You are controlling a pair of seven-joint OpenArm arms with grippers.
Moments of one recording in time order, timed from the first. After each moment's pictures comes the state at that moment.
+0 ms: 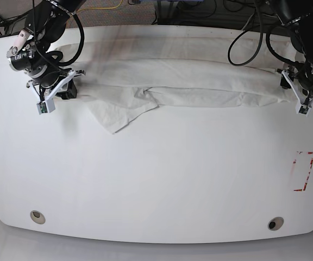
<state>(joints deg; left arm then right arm) 6.1 -15.6 -34.5 99.7 -10.7 -43.0 73.2 -8.2 2.0 37.6 108.2 29.3 41.0 -73.6</state>
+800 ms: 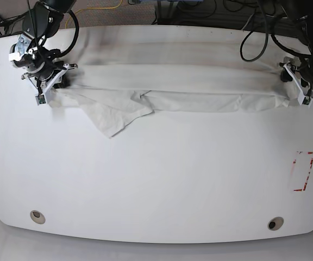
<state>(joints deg) 7.7 -19.0 -35.4 87.5 -12.8 -43.0 62.7 -9.3 7.2 36.9 93.7 13.5 41.7 -58.4</state>
